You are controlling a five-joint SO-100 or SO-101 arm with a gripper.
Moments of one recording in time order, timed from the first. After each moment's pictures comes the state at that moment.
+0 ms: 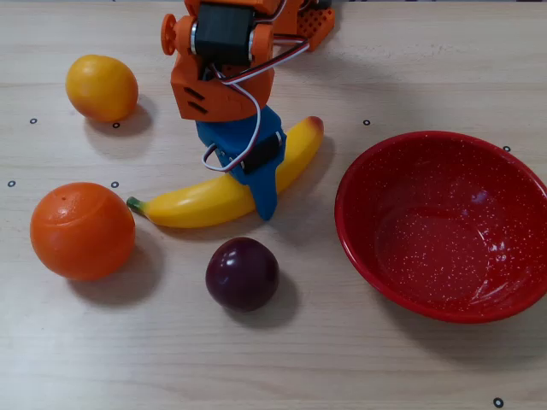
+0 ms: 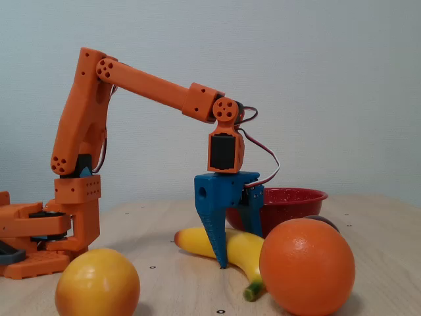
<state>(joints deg) 10.0 72.1 89.2 72.3 -41.1</state>
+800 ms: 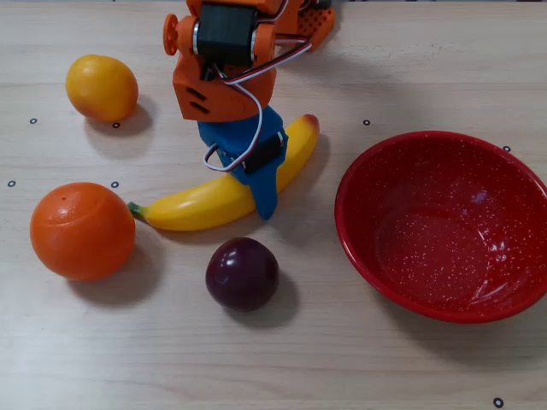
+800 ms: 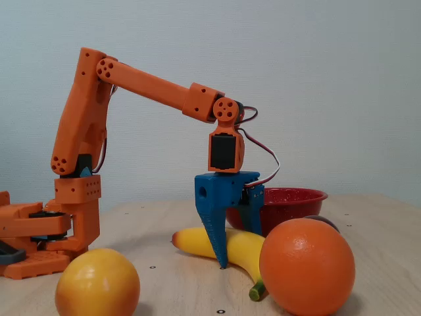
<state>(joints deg) 9.9 72.2 89.2 72.3 -40.1</state>
